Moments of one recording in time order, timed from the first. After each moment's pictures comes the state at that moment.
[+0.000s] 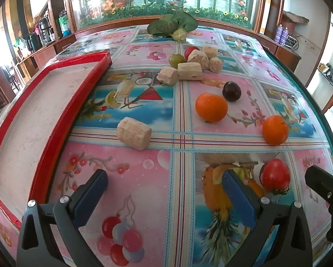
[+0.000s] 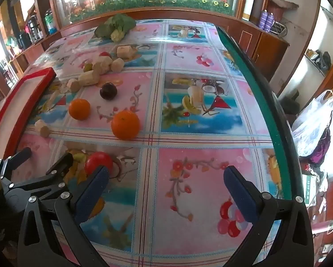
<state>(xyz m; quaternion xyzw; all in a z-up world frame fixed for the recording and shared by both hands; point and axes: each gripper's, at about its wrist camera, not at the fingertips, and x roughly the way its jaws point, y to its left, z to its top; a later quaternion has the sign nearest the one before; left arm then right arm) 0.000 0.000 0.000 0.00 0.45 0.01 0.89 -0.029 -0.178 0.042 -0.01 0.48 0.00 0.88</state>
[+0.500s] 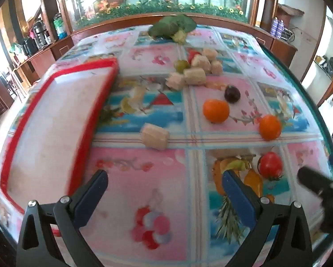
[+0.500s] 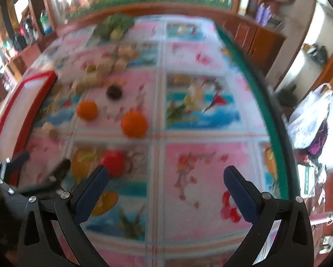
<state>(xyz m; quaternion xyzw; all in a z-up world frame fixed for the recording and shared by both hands) -0.010 0.022 0.034 0.02 0.47 0.00 0.88 -0.031 -0.164 0.056 0.00 0.52 -0.01 0.86</state>
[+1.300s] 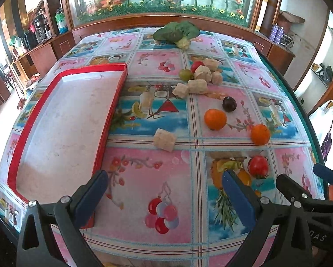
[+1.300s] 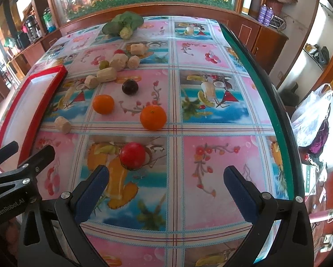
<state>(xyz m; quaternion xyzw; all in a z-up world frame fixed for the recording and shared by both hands) -0.014 0.037 0.057 -0.01 0.48 -0.02 0.87 -0.044 -0.144 0.063 0.00 0.50 -0.01 0.86</state>
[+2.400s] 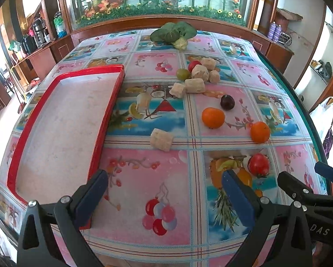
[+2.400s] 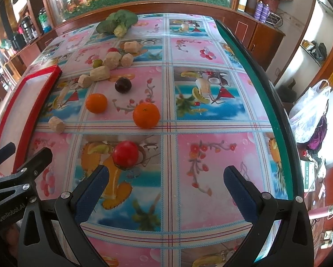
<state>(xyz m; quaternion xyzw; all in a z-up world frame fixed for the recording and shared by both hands) -0.017 0.030 0.053 0.00 0.48 -0.02 0.88 -0.044 -0.151 0.058 0.01 0.51 -0.02 0.86</state>
